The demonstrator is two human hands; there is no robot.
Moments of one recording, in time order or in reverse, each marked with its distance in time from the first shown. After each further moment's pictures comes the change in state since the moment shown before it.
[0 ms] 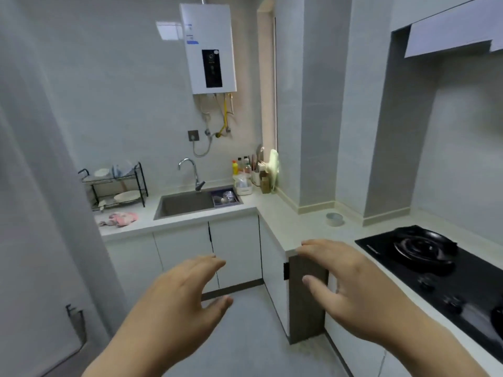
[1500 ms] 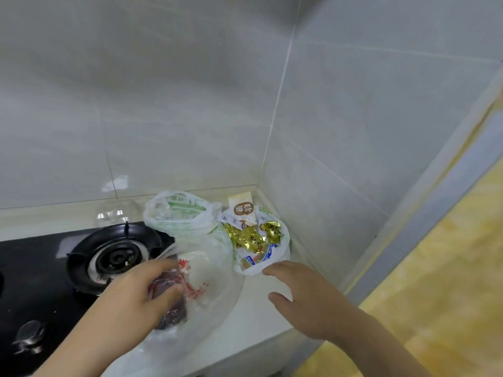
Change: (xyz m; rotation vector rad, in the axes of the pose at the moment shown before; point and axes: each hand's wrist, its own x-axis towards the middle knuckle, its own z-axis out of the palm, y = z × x) left_hand 0.225 0.509 0.350 -0.704 -0.891 1.206; right_hand -0.321 0.230 -0.136 -0.340 0.194 1.762
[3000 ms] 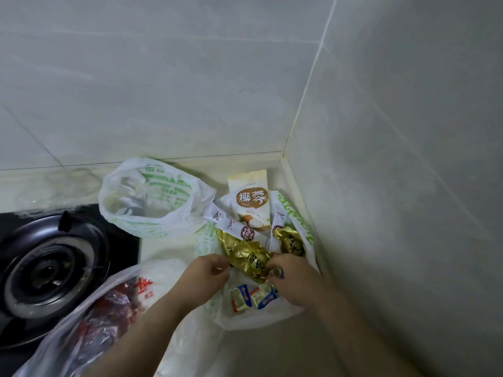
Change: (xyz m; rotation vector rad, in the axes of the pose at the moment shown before) left_hand 0.307 -0.066 0.255 -0.162 -0.326 -0.374; right_hand 0.306 0.237 0.096 0.201 -0.329 0.098
